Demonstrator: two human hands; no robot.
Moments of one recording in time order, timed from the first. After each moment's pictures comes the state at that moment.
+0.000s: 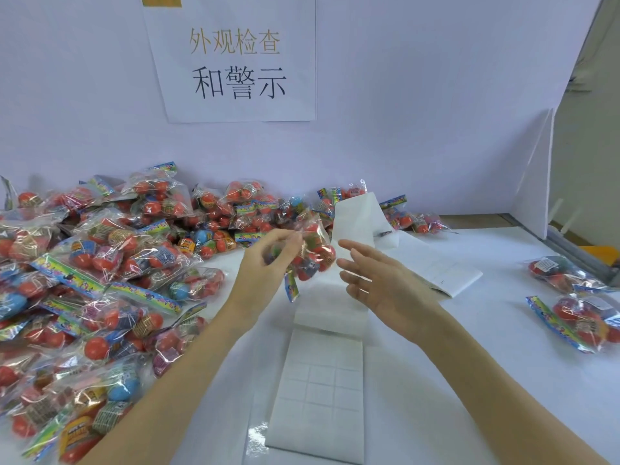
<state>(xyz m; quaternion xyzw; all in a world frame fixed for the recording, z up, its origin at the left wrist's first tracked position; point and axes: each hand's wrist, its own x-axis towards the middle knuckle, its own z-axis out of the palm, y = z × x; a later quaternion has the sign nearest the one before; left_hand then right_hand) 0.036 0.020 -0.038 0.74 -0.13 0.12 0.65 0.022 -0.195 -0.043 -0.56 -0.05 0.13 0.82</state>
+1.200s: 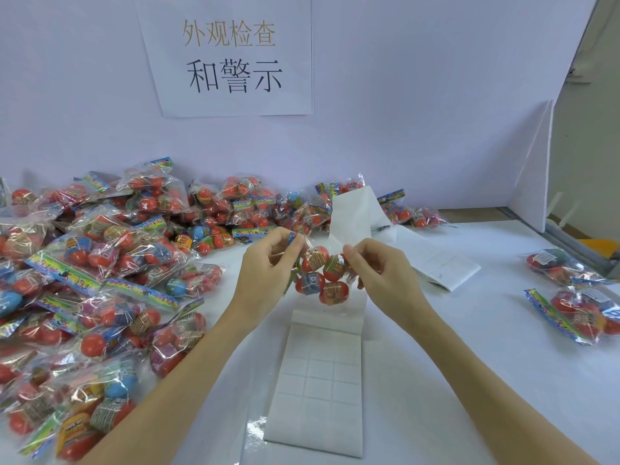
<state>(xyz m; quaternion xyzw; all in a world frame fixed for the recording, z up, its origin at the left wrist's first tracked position) 0.034 0.012 -0.046 0.76 -0.13 0.16 0.61 0.019 -0.187 -0.047 -0.81 -0.10 -0.14 0.56</state>
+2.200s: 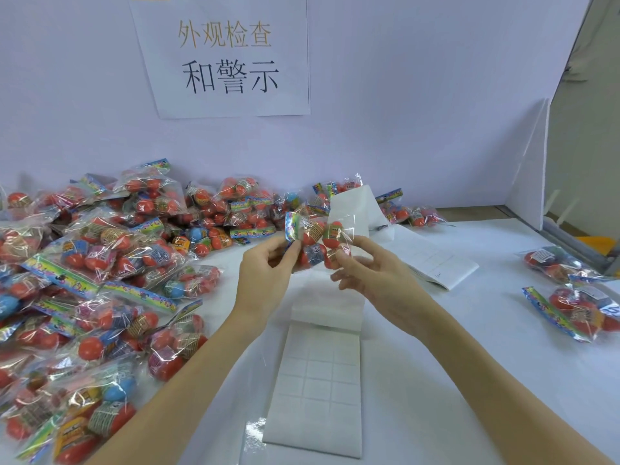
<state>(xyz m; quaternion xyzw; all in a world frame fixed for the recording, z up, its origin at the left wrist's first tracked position) 0.036 0.004 -0.052 0.73 -0.08 0.15 0.66 0.022 -0.192 -0.049 -0.65 -0.10 0.05 0.76</state>
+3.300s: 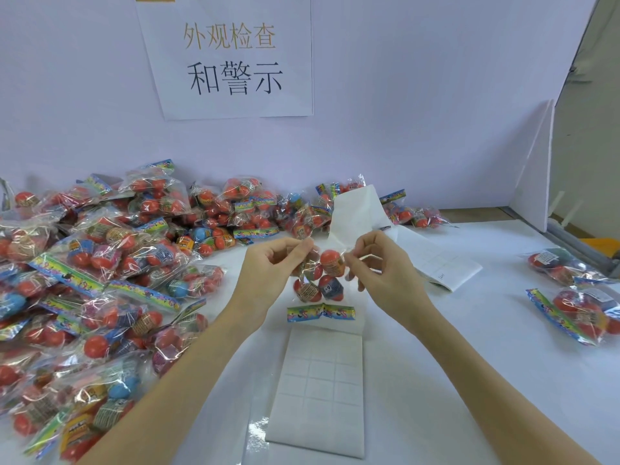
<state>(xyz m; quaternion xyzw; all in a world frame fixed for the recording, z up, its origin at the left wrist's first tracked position) 0.035 0.012 -0.043 0.72 -0.09 0.07 0.69 0.022 -0.190 -0.049 -0.79 -0.10 -0.13 0.59</state>
